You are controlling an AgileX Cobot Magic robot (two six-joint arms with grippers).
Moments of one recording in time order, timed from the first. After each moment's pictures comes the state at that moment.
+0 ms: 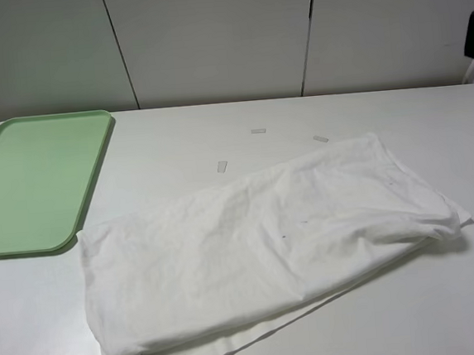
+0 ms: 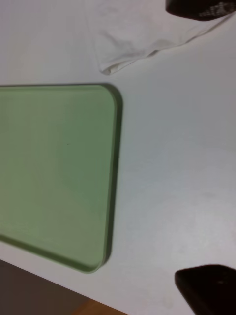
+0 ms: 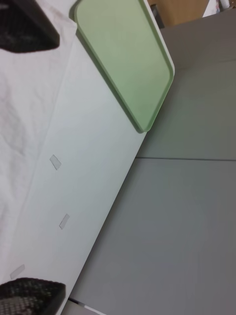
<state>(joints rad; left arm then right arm) -0.03 -0.01 -0.48 0.14 1.06 -0.13 0.34 0.53 -0.71 0.51 0.60 -0.58</state>
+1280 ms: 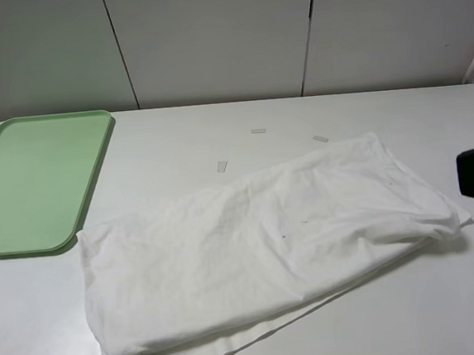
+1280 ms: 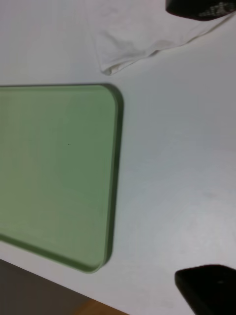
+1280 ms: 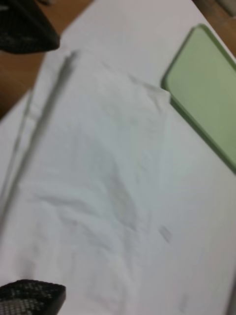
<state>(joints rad) -0.03 -0.01 -0.48 0.14 1.06 -0.13 0.34 0.53 -0.71 0.52 0.89 -0.43</state>
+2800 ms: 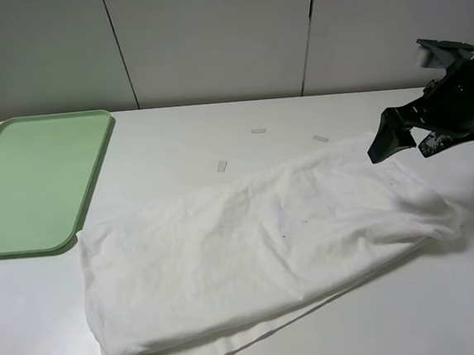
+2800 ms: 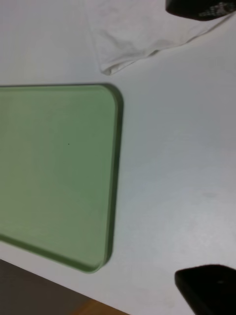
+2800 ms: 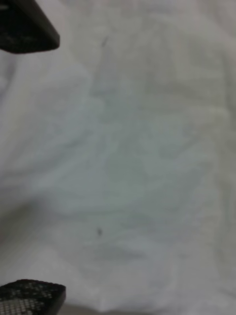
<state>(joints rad) -0.03 -0.01 -0.48 0.14 1.06 -0.13 -0.01 1.60 -0.96 0.45 0.77 -0.53</state>
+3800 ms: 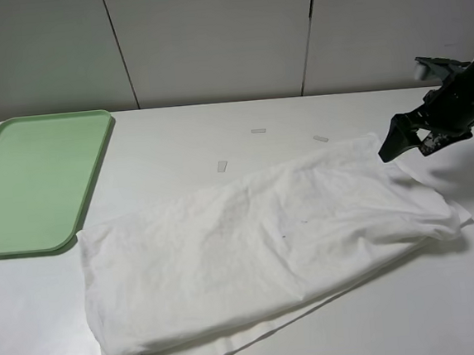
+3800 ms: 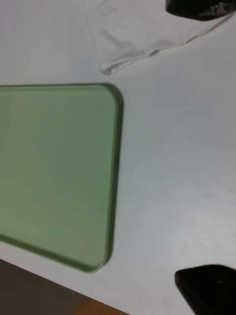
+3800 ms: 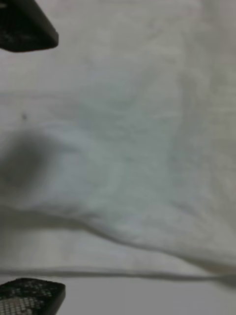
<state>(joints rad) -0.03 -0.01 -0.48 0.14 1.06 -0.13 -0.18 1.93 -1.17 0.49 0.81 -0.81</state>
